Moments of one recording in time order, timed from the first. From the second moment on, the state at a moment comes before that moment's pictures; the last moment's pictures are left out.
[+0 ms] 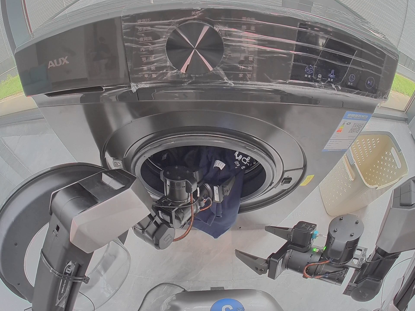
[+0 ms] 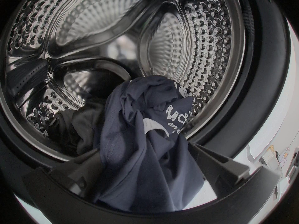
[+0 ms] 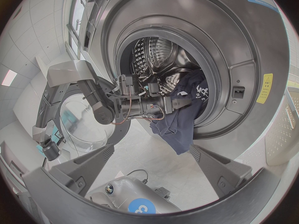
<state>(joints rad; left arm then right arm) -0.57 2.51 -1.24 -1.18 0.02 -0.17 0.76 1.99 -0.19 -1.55 0.02 0.17</state>
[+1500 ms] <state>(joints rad) -0.59 2.44 -1.16 -1.18 0.04 -0.24 0.78 1.99 -0.09 -1.55 -0.01 0.17</state>
